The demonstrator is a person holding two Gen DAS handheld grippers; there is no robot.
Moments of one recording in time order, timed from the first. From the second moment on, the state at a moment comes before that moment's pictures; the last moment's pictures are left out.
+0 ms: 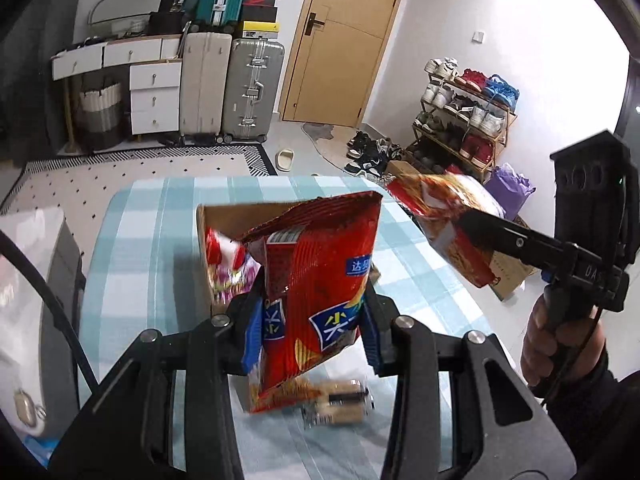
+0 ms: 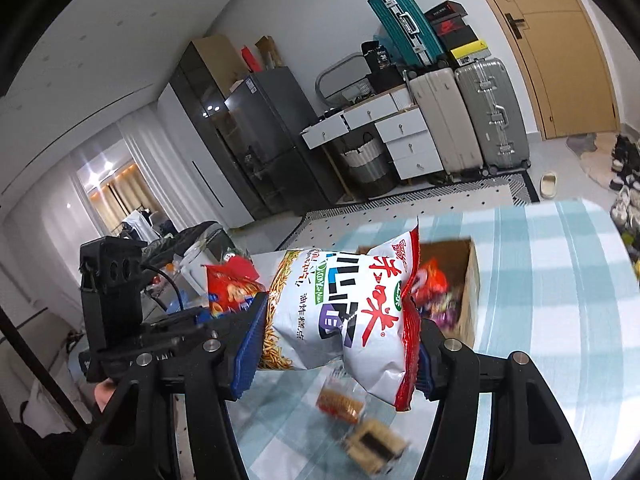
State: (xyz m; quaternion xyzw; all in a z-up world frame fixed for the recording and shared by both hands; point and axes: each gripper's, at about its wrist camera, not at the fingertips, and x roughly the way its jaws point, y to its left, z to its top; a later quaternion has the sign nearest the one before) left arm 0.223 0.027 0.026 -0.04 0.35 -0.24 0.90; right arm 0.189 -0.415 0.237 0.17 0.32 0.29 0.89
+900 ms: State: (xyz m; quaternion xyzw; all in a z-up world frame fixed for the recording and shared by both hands) left arm 0.417 -0.015 -0.045 -0.03 0.45 -0.21 0.87; right arm 0.334 -0.385 0.195 0.09 0.40 0.26 0.88
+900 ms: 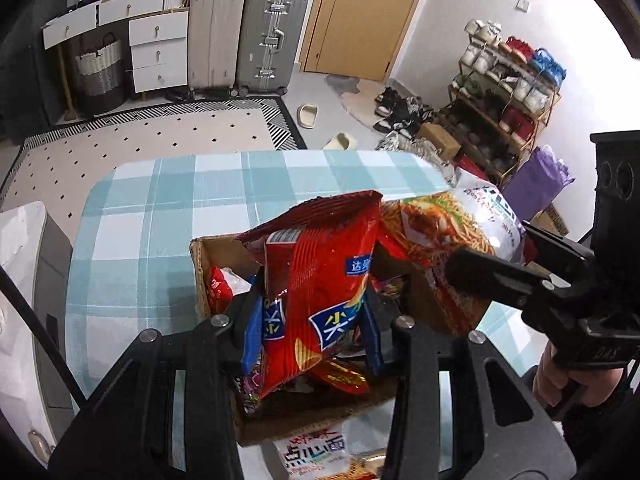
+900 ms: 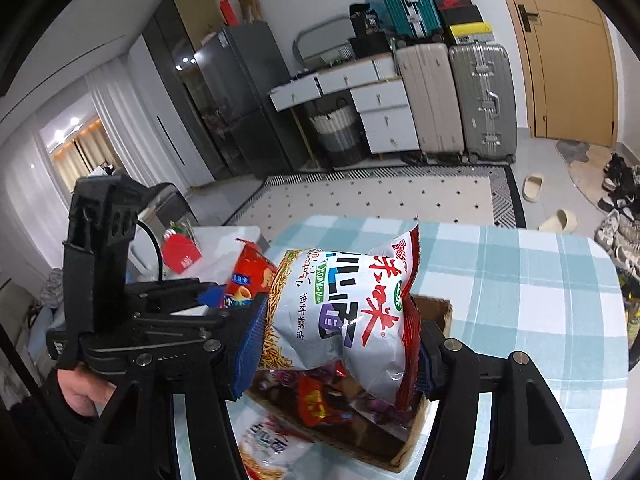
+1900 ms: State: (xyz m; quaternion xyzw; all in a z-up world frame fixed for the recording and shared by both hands) left arm 0.401 -0.003 -0.060 -0.01 0.43 -0.17 0.89; right arm 0.320 -0.398 0.171 0.10 0.36 0.24 0.89
